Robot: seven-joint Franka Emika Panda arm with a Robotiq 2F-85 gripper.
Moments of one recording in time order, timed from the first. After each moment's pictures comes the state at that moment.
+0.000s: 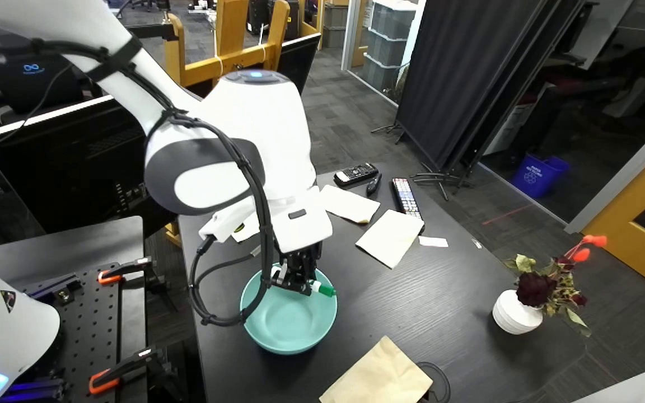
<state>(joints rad) 0.06 0.05 -0.36 -2.54 -0.30 2.79 0.82</state>
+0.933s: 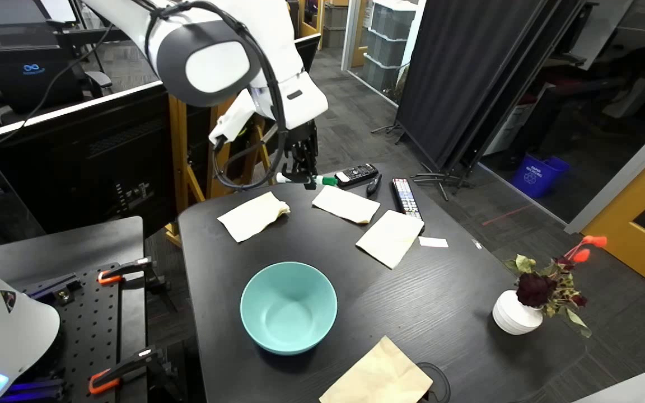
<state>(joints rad) -0.01 -0.06 0.01 -2.44 -0.13 2.71 0.79</state>
